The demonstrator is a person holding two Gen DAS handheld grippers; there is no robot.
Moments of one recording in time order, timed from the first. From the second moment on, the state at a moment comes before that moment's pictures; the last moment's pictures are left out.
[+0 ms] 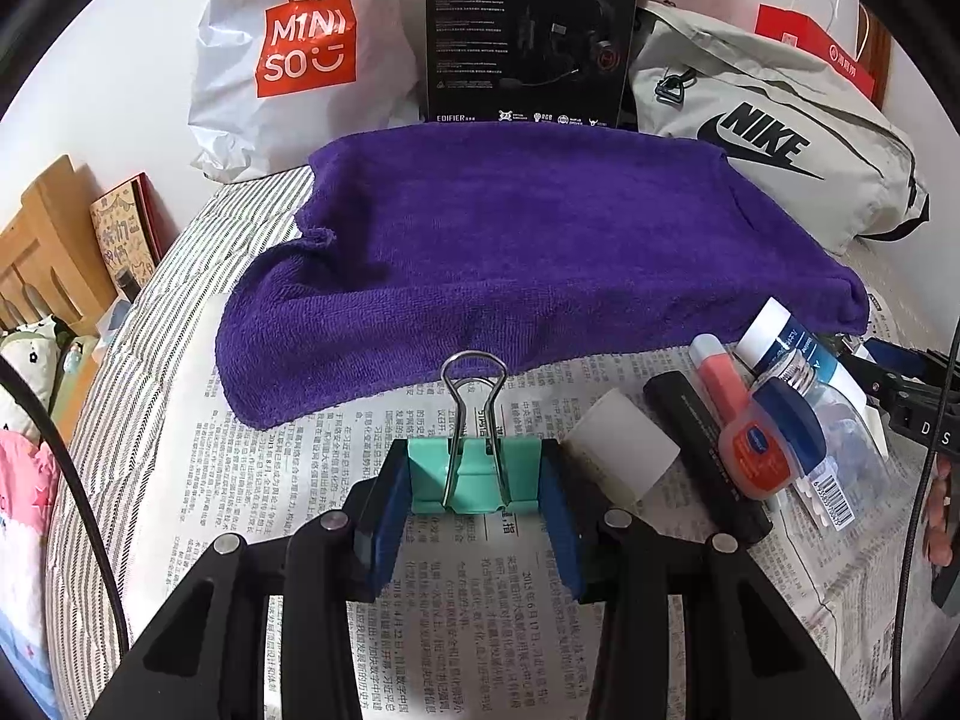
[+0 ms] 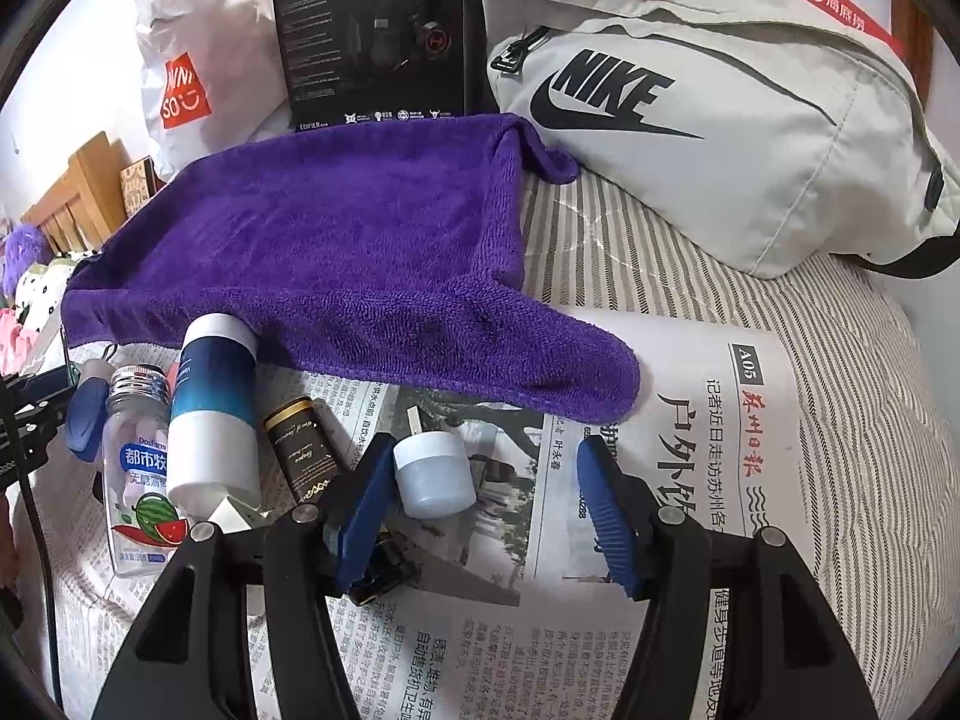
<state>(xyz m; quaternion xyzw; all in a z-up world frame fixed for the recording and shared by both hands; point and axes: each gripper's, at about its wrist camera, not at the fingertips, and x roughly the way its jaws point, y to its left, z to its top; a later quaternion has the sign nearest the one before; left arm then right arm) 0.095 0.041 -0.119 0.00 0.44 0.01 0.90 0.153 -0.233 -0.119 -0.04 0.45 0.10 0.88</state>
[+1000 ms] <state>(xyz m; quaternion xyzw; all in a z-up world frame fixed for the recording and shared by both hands) 0.098 0.046 -0.052 -0.01 0.41 -0.01 0.91 0.164 -0.204 -0.043 -0.06 0.44 0.16 0.88</state>
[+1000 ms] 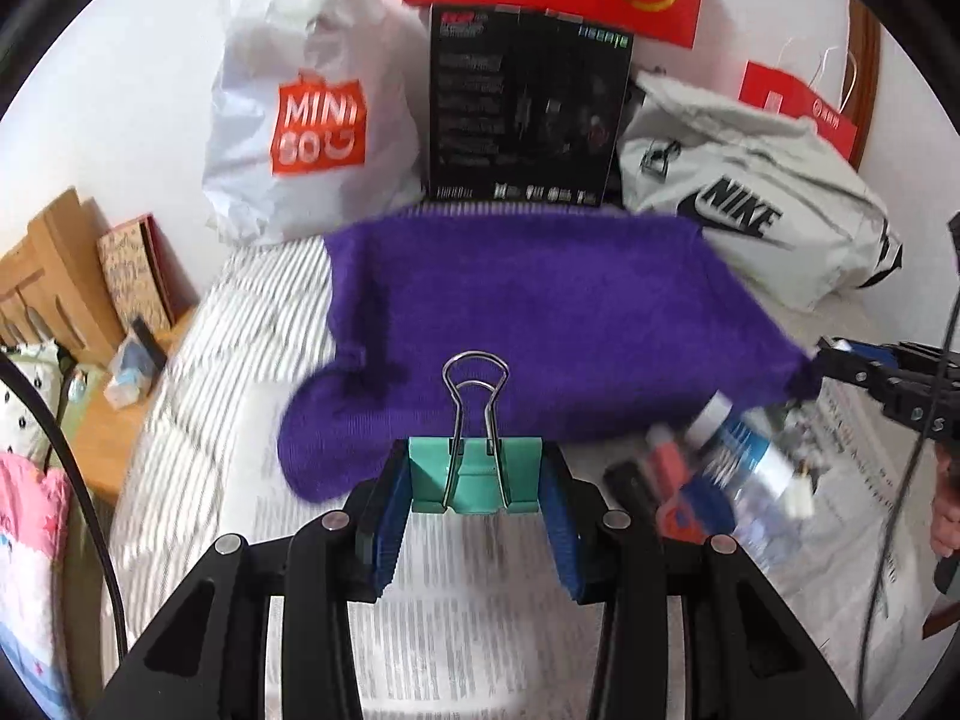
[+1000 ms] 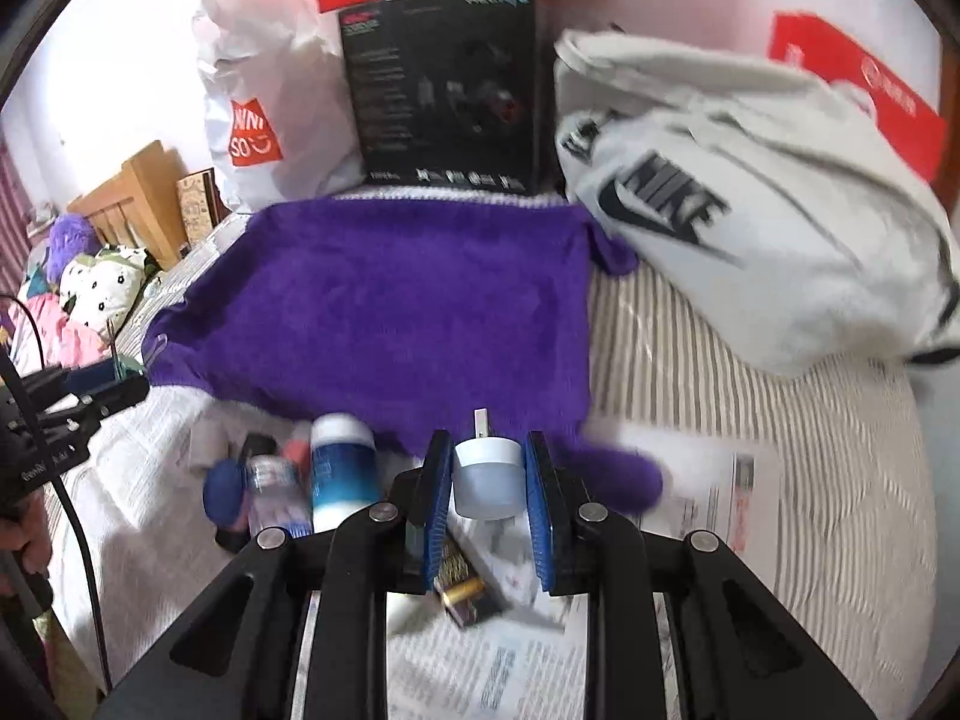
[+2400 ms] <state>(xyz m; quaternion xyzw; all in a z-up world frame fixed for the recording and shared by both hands) 0.317 0.028 -0.103 -0.01 0.48 -0.03 0.88 0.345 -0.121 -0.112 -0.10 0.51 0.18 0.83</state>
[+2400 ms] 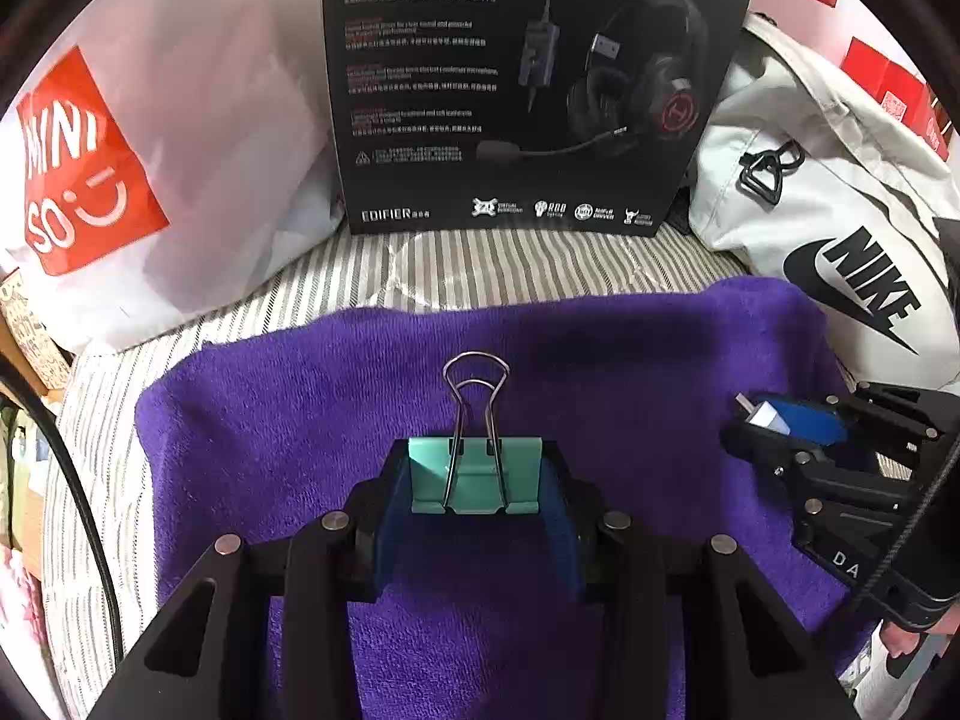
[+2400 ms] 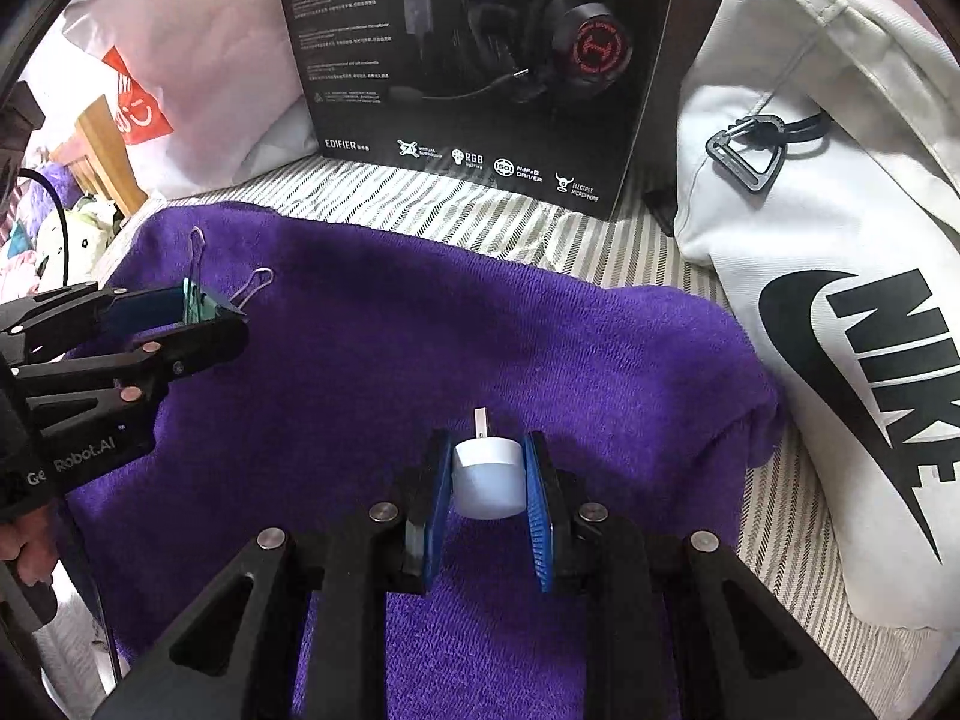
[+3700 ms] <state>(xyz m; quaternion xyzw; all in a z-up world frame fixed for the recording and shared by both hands) 0.134 0.015 -0.077 -0.04 0.49 -0.02 0.87 0.119 -0.218 -0.042 0.00 0.50 0.16 0.85</state>
